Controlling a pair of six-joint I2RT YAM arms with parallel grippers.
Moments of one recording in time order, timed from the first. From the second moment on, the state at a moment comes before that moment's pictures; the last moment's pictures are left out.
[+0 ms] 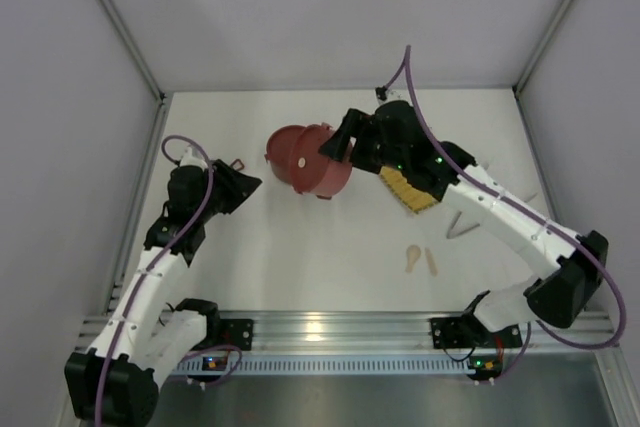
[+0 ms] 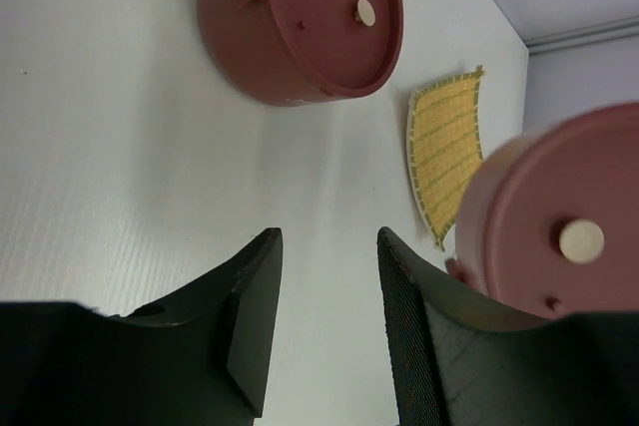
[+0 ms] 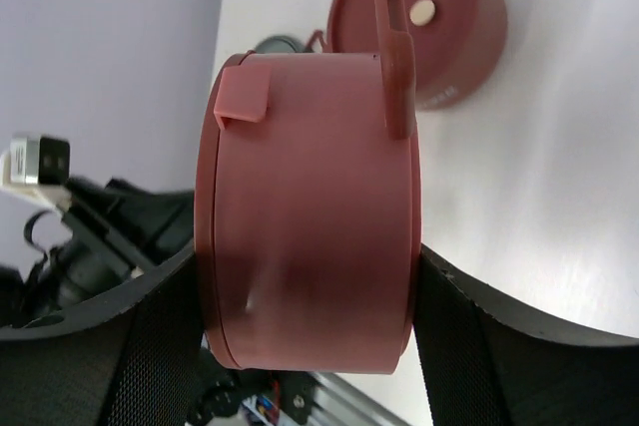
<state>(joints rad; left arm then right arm) -0.16 0.87 0.67 -0.26 0.20 -0.87 0.79 1.36 1.39 -0.52 0.07 0.85</state>
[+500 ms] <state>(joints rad) -0.16 0.88 0.84 -0.29 0.14 -0.86 0.57 1.90 1.60 0.04 -0.41 1.09</state>
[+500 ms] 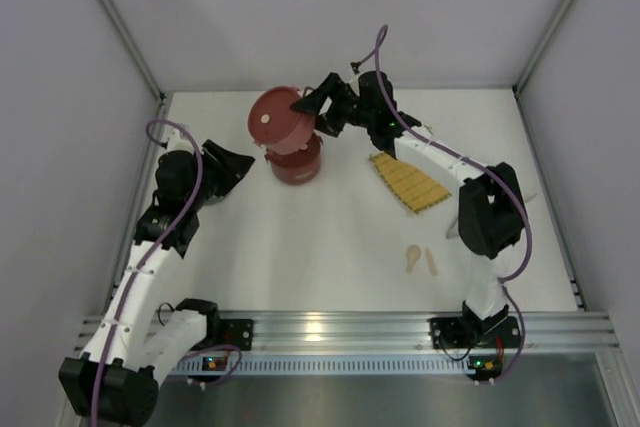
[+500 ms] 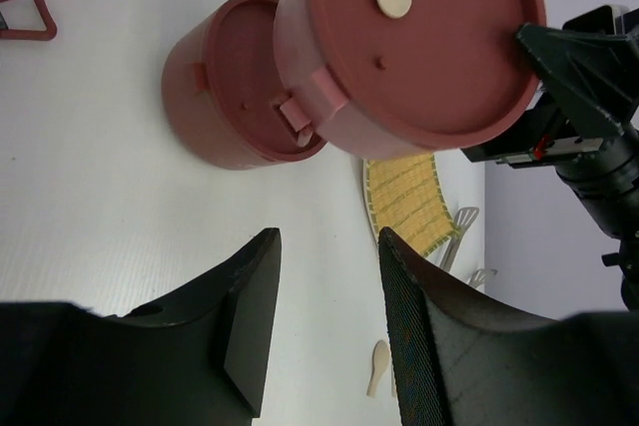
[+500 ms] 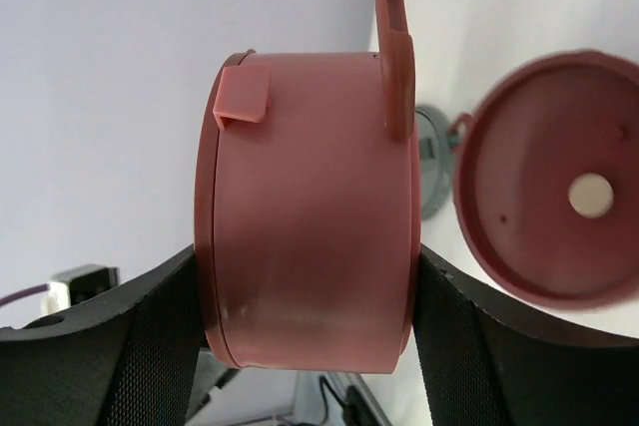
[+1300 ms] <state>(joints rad) -0.16 0.96 0.87 -0.29 0.12 -0.84 0.63 2.06 1.35 0.71 -0.27 1.37</state>
